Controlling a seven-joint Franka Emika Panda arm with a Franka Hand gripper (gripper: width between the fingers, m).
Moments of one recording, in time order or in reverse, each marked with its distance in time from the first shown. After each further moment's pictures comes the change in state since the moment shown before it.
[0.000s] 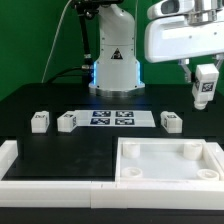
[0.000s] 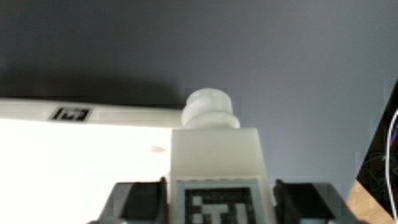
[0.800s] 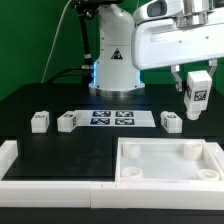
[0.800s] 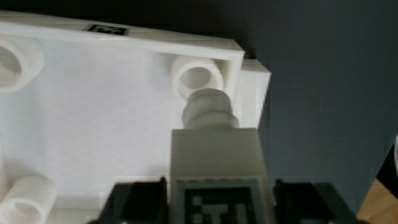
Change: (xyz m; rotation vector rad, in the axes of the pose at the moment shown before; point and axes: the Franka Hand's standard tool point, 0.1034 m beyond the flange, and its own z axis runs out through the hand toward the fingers) arm 0.030 0.021 0.007 0.007 0.012 0.011
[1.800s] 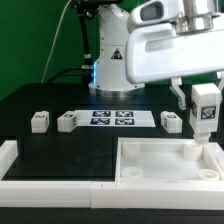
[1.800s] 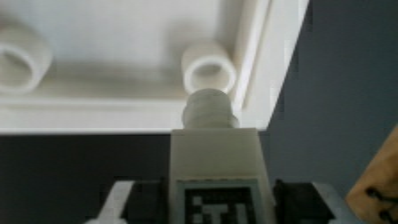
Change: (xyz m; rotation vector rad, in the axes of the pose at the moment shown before) arm 0.083 0.027 0.018 -0.013 0.180 0.024
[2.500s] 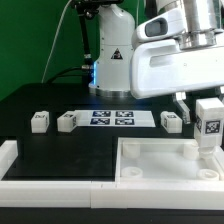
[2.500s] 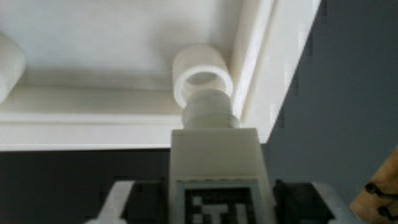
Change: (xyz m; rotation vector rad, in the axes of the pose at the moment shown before) arm 0.007 -0.005 0.019 -0.006 0.066 -0.004
